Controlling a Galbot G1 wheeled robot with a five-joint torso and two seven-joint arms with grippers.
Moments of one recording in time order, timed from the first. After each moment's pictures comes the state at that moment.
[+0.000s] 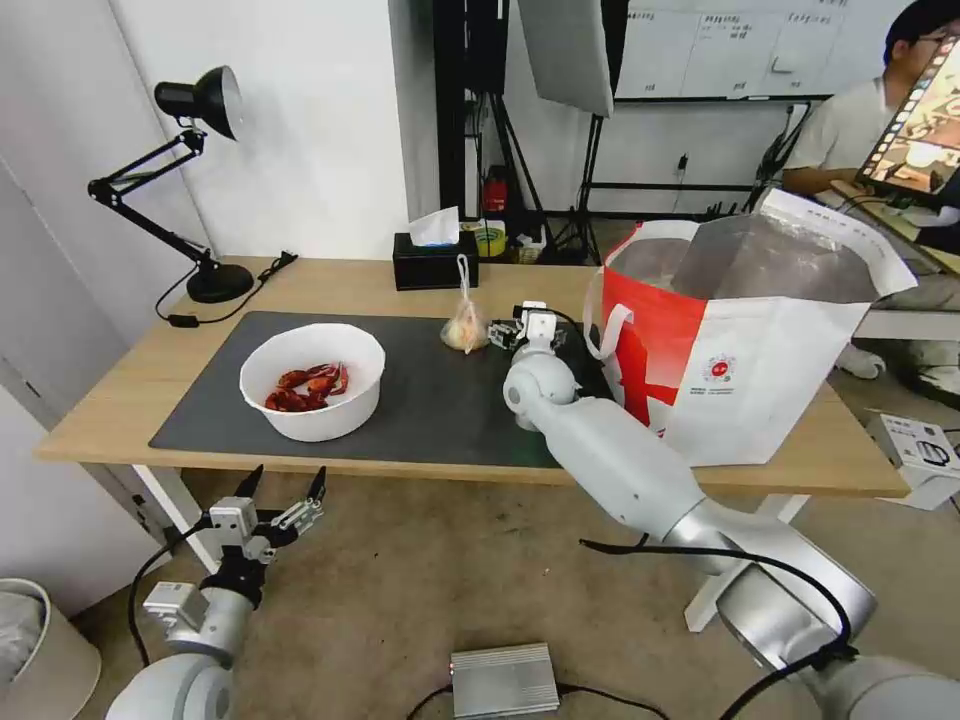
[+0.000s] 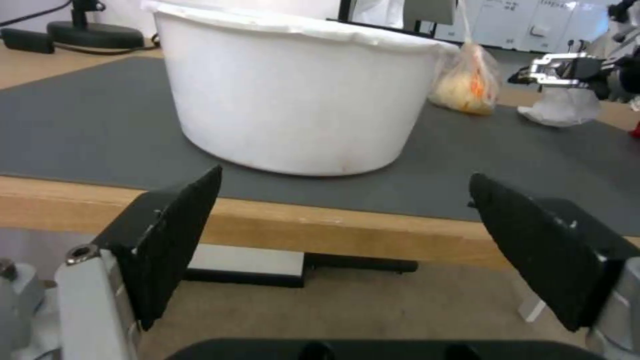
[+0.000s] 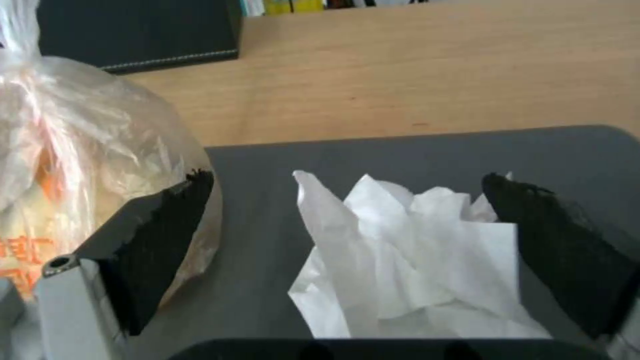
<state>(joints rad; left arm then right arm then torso) 1.58 -1.37 -0.72 -2.00 -0.39 -0.01 0.20 -0.24 1.40 -0.32 1.04 0.93 -0.25 0.64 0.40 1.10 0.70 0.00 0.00</state>
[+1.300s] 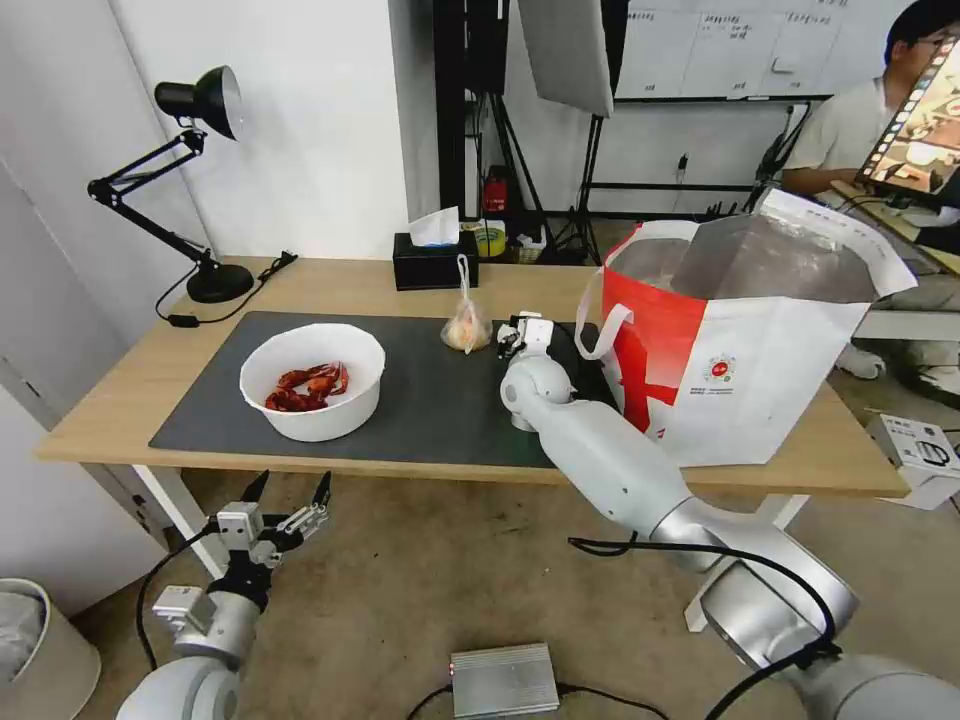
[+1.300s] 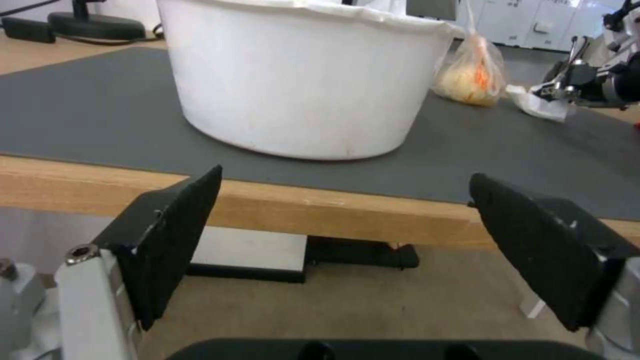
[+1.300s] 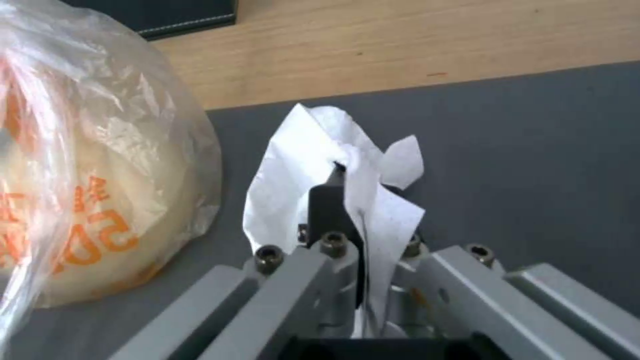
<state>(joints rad) 1.59 -1.37 -0.72 -1.98 -0.38 -0.02 0.21 -0.27 1.43 -0.29 1.01 0.95 -0.24 0.63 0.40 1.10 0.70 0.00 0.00</state>
